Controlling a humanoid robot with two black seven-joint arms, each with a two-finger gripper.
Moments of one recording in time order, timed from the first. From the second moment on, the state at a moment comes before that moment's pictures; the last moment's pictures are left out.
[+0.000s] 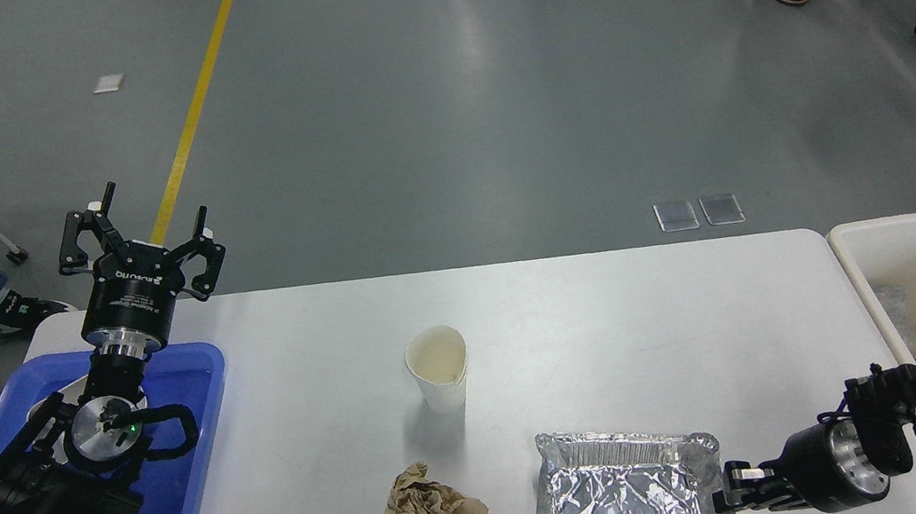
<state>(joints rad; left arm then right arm) -0.61 0.13 -1.13 -0.53 -0.02 -0.62 -0.29 0.12 -0.49 1.09 1.39 -1.53 0.96 -0.20</state>
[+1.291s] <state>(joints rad) -0.62 0.20 -1.12 -0.53 -0.02 -0.64 -0.28 0.31 -0.54 1.07 1.49 -1.34 0.96 -0.21</state>
